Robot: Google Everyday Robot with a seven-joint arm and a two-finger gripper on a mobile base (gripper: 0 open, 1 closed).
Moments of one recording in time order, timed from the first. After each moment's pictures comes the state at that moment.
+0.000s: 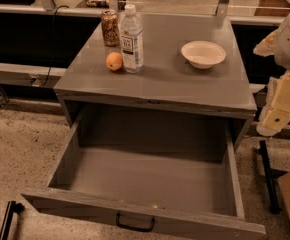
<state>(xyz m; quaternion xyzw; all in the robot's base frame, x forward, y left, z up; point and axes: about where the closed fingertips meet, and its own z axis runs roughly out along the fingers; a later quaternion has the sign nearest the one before) 0.438 -0.217 0.976 -0.60 0.78 -0.03 0.16</state>
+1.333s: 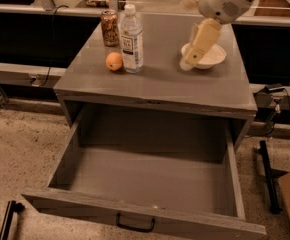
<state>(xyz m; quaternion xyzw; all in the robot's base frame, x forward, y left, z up) 0.597 -0.098 1.001 -0.66 0.67 0.07 0.33</state>
